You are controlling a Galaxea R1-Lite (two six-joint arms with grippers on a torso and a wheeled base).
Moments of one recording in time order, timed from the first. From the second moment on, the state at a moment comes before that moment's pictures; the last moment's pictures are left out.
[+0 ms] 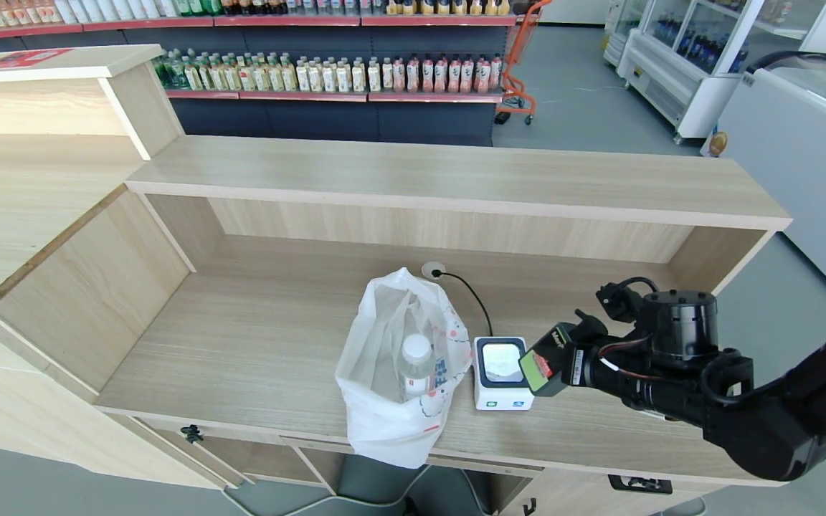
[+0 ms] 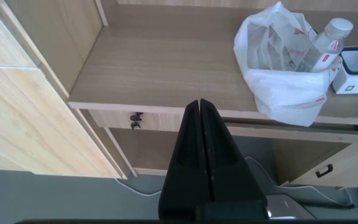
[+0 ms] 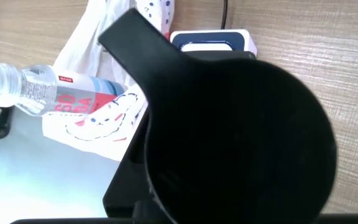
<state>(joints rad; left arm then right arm) 0.00 0.00 0.00 0.00 -0.05 0.02 0.35 1.95 -0.59 -0.95 0.14 0.32</state>
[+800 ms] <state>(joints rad) 0.00 0.00 0.00 0.00 -0.05 0.02 0.37 2.05 -0.67 -0.96 0.14 0.32</state>
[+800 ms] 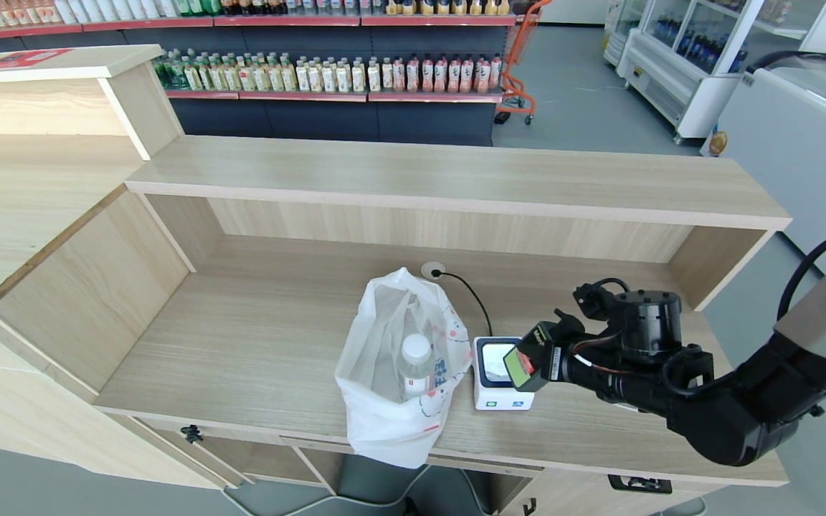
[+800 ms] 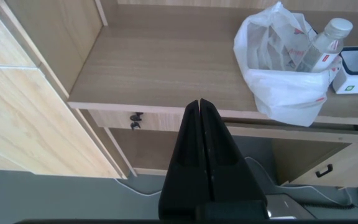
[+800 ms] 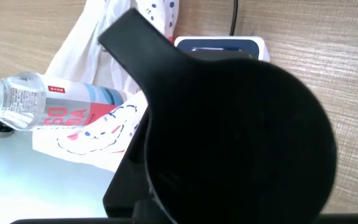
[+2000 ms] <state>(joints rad) 0.00 0.00 0.00 0.00 -0.05 0.02 0.38 2.19 -0.77 -1.02 0.14 0.32</state>
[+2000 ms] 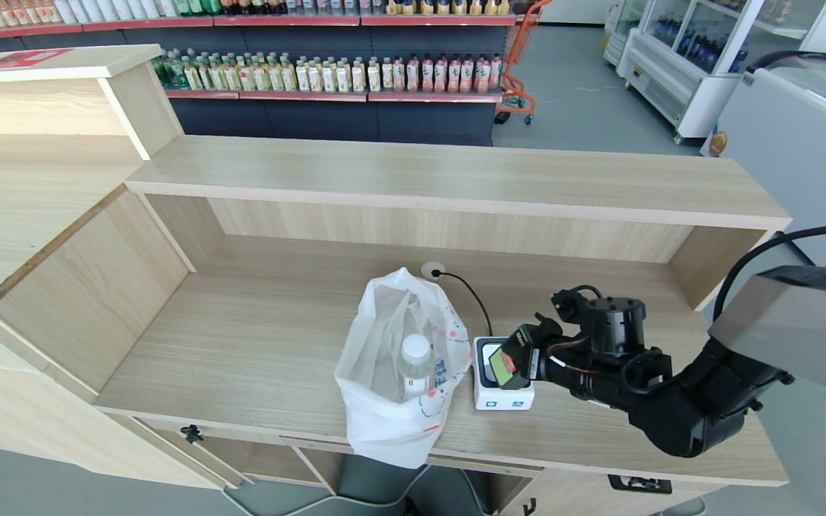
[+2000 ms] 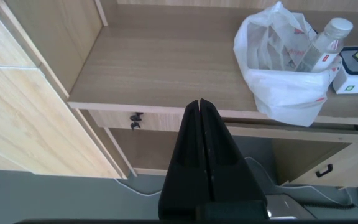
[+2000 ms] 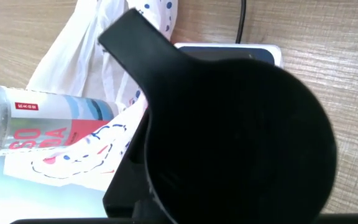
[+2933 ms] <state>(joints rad) 0.00 0.00 0.00 0.00 -0.05 0.02 0.40 2.25 -0.84 -1.06 0.14 0.34</state>
